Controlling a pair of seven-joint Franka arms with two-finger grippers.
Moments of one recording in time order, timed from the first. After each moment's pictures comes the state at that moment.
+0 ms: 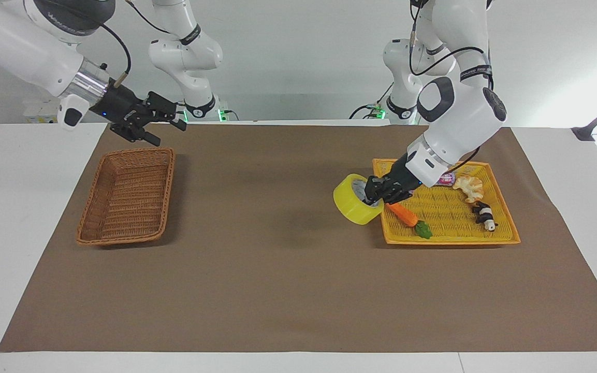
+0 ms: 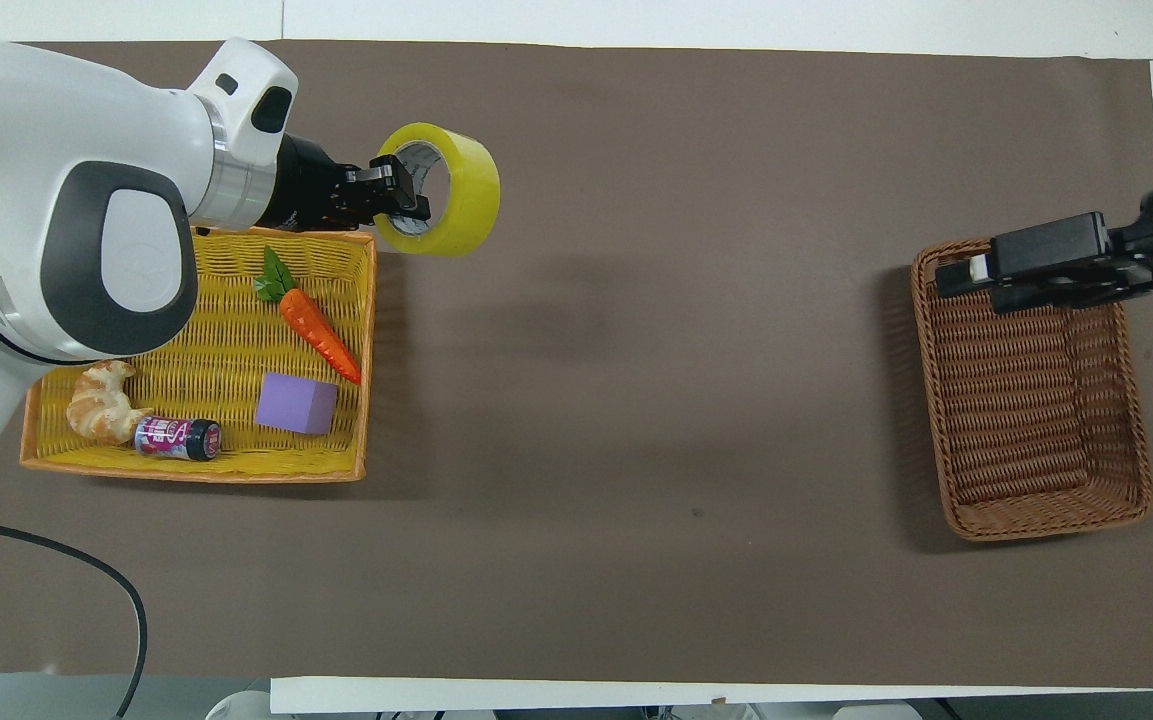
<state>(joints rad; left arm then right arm) -0.38 0.20 -0.01 -1.74 -0.59 2.13 -0.15 0.02 -0.04 -0.12 -1.73 0.71 1.55 -0.11</state>
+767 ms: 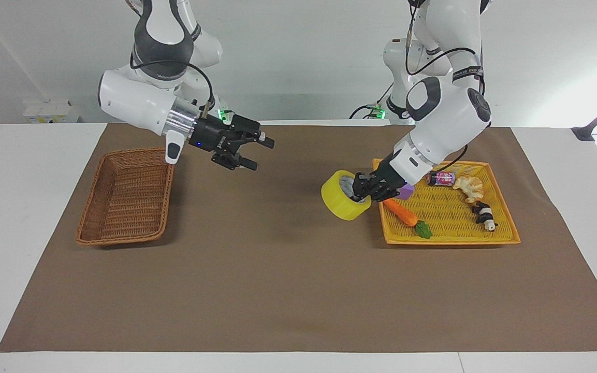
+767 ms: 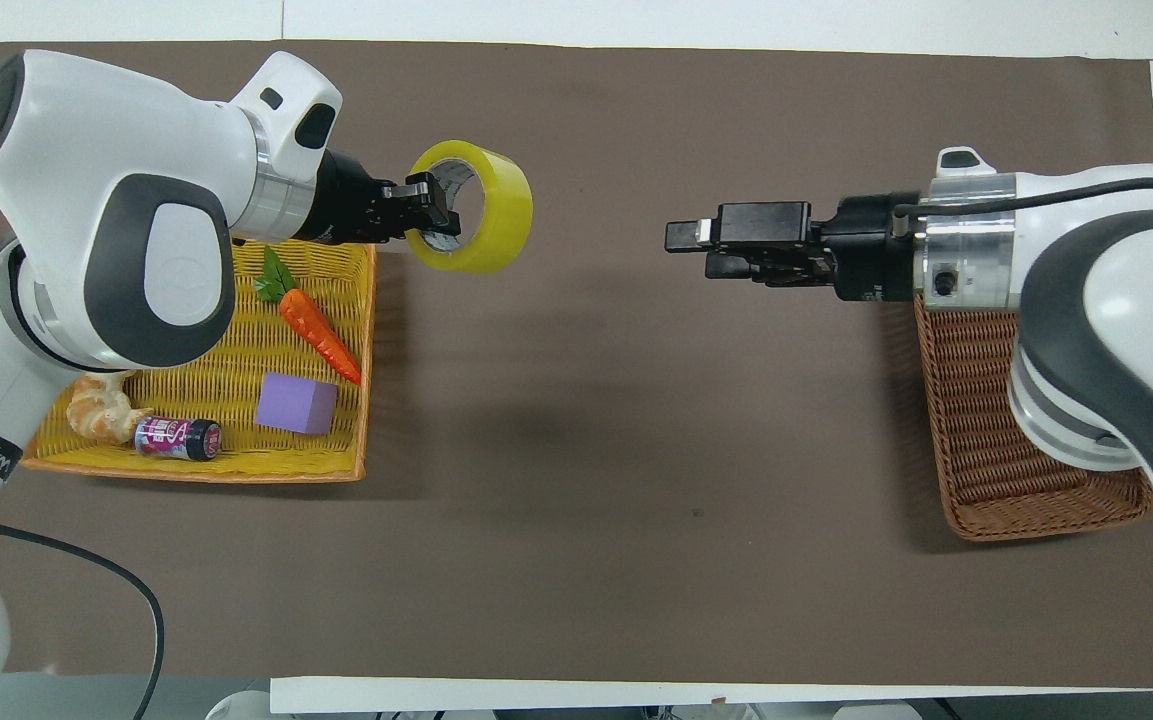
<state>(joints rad) -0.42 0.21 -0.02 -1.73 -0.59 2.14 -0.15 0.34 0.00 -0.11 -1.97 1.20 2.08 -0.26</state>
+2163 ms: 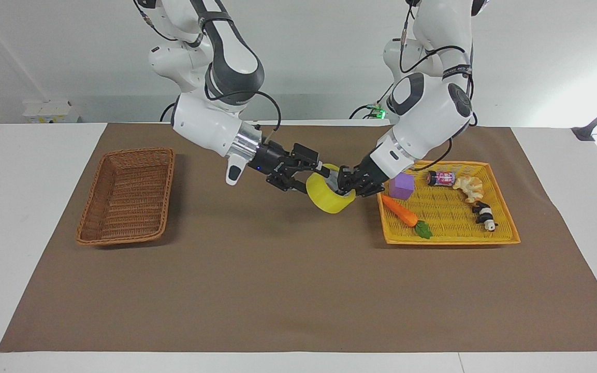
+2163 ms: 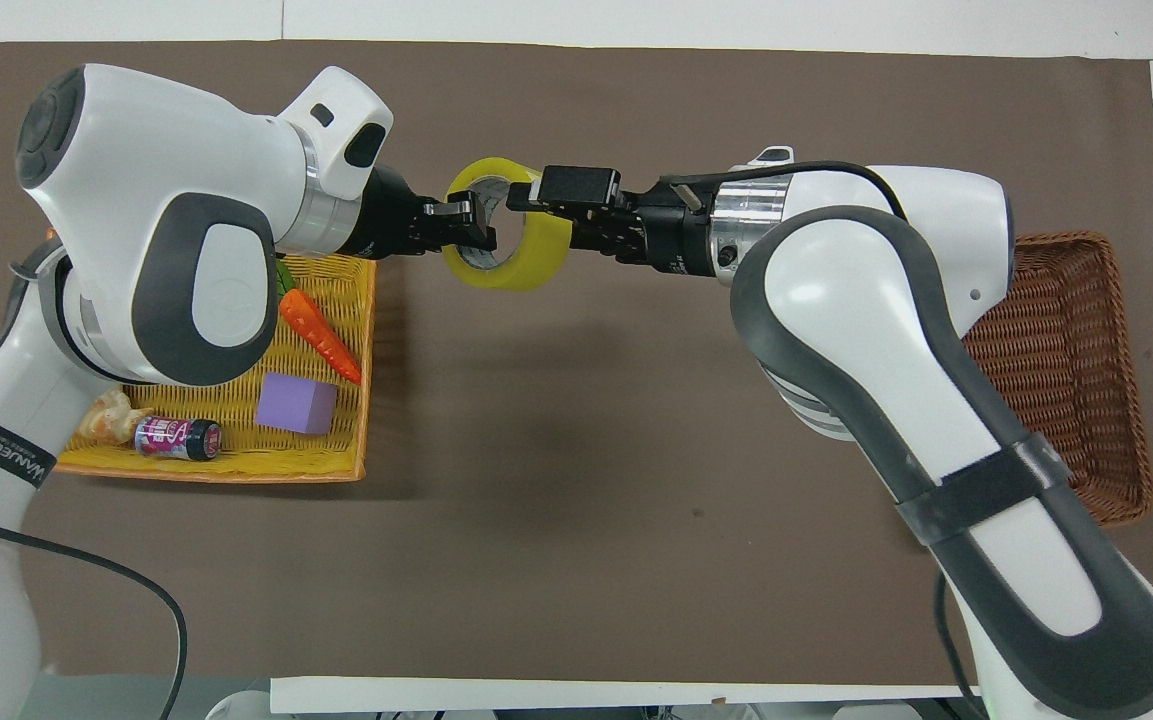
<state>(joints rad) -0.46 0.21 -0.03 -1.73 -0.59 2.14 -0.15 0.53 0.19 -0.11 -1.82 1.30 2.32 -0.15</state>
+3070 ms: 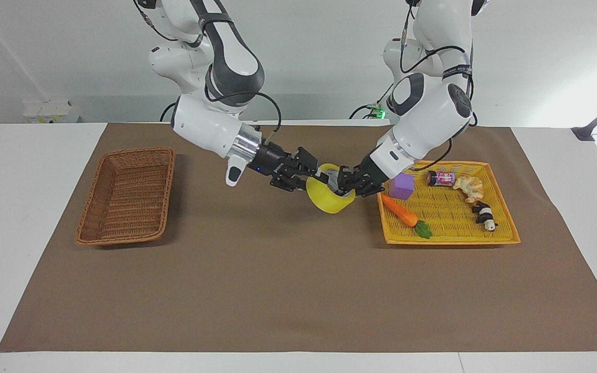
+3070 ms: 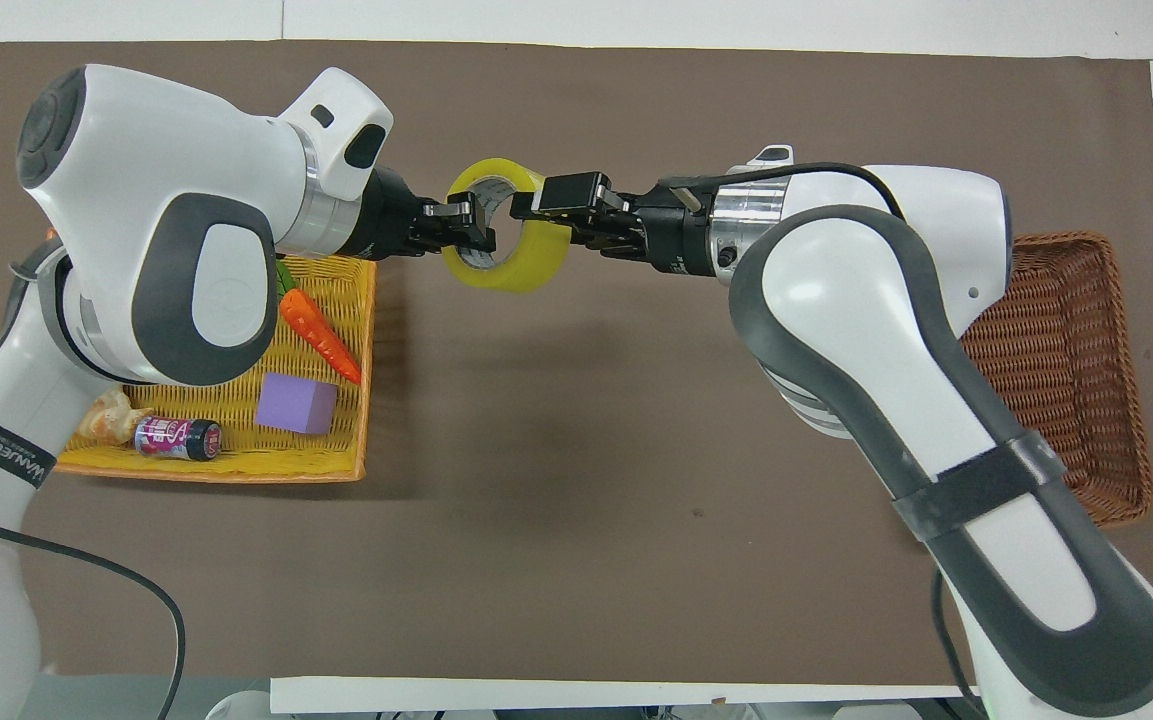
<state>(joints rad) -0.46 0.21 -0.02 -1.73 -0.59 2.14 -0.15 0.53 0.20 -0.11 -1.82 1.30 2.32 -0.17</state>
